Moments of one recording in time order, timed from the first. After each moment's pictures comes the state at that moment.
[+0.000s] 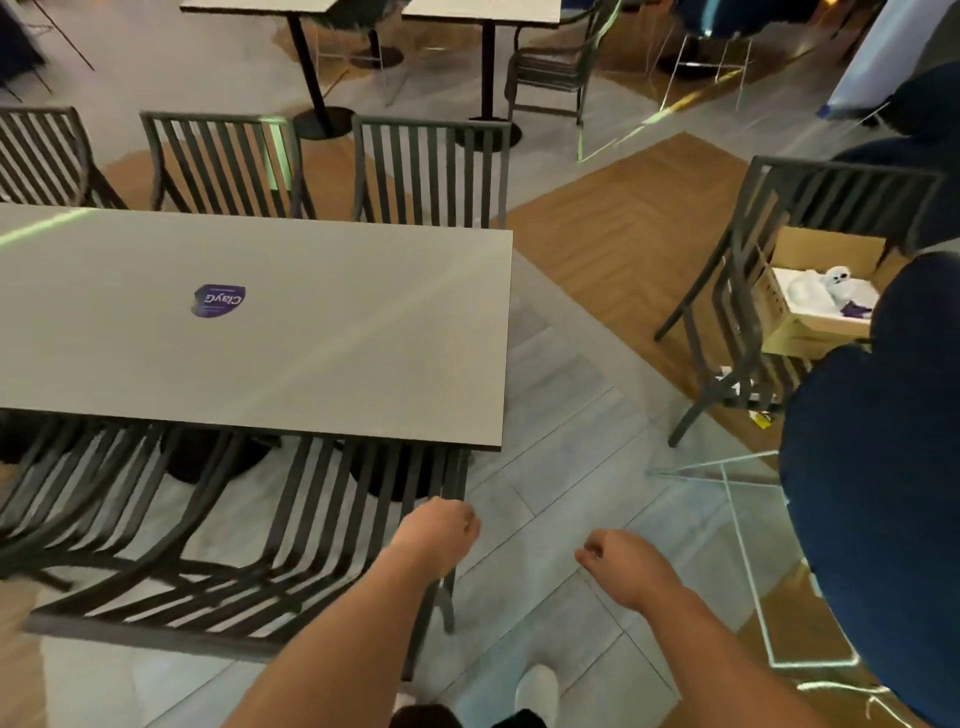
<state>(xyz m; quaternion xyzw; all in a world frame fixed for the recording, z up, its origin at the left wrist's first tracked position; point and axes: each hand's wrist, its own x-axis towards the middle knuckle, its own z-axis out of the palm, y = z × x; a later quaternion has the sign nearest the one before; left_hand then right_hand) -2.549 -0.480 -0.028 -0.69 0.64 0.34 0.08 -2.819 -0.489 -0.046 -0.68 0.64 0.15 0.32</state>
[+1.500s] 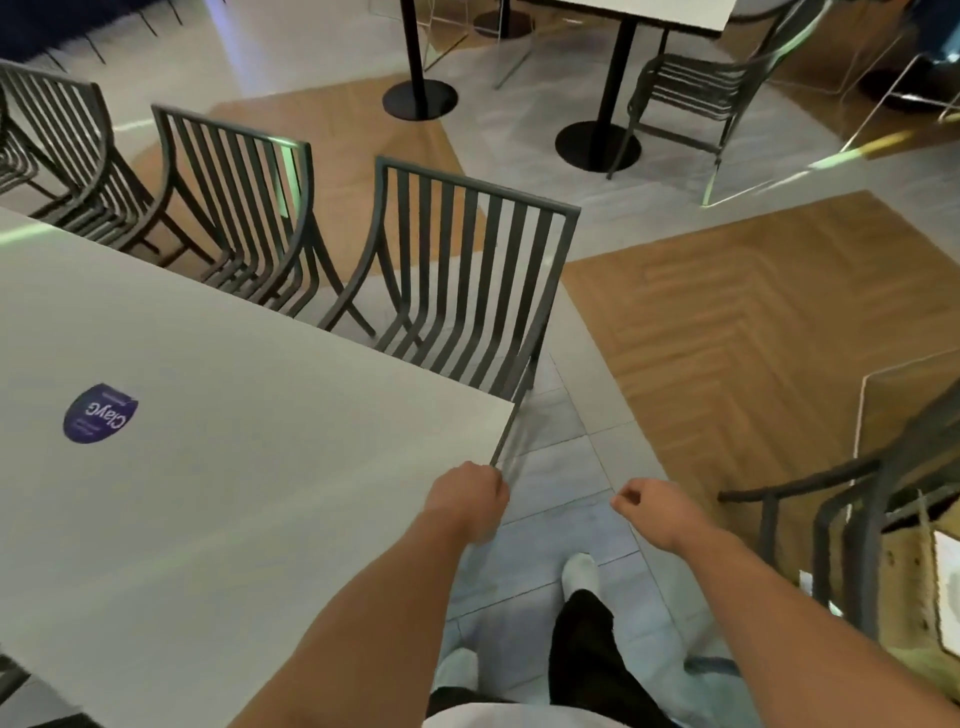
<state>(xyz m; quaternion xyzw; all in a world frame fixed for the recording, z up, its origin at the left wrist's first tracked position) -2.595 -1.063 -0.038 -0.78 0.53 0.33 0.03 -2.843 -1.178 -0.040 -0.73 0.57 0.18 0.34</state>
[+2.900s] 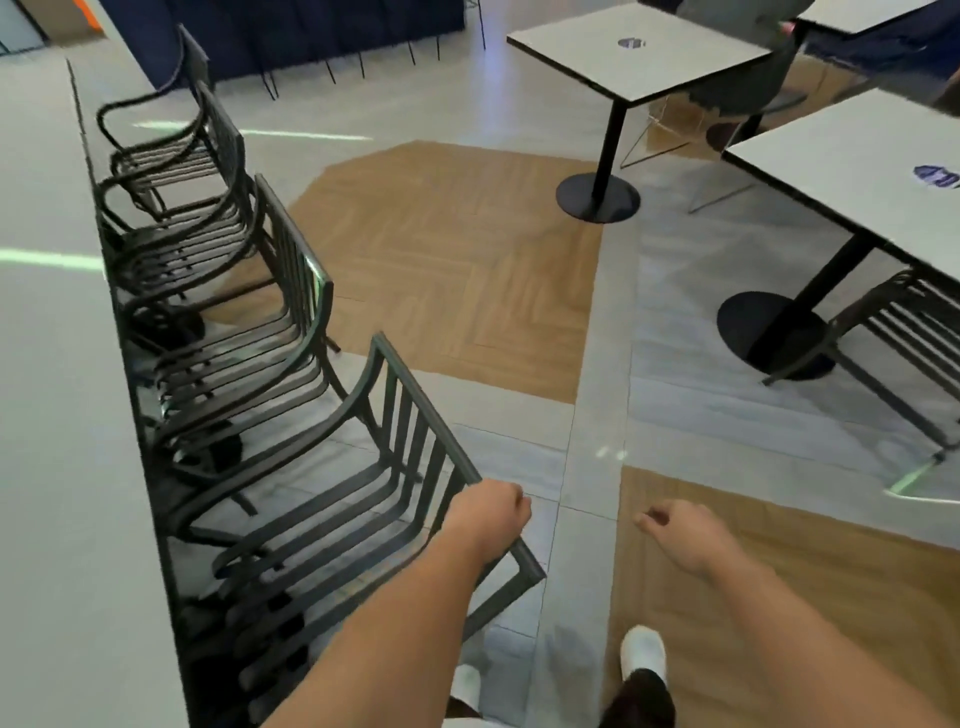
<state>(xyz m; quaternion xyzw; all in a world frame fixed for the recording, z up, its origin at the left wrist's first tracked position) -2.440 -1.692 -0.032 -0.90 0.32 0.28 -0.11 -2.598 -1.922 -0.023 -0.87 0.36 0.22 0.25</state>
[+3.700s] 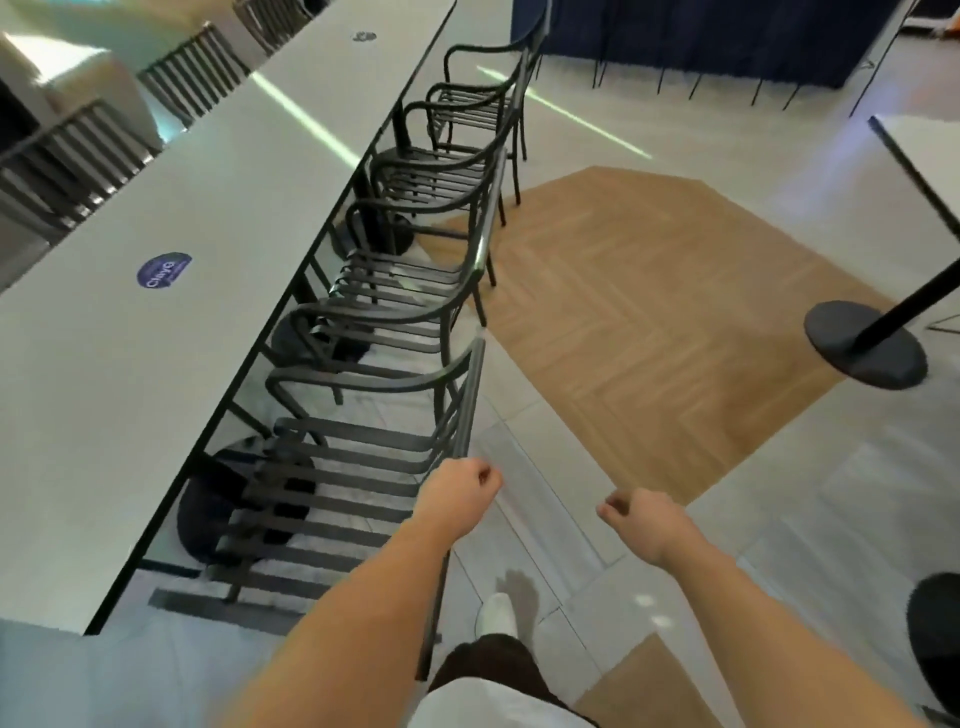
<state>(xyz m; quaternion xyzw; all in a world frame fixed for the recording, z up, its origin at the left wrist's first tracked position) -2.368 -1.753 -0.027 -0.93 -0.12 0.15 -0.32 -2.332 -2.021 -0.013 -0.94 -0.01 0.31 0.16</state>
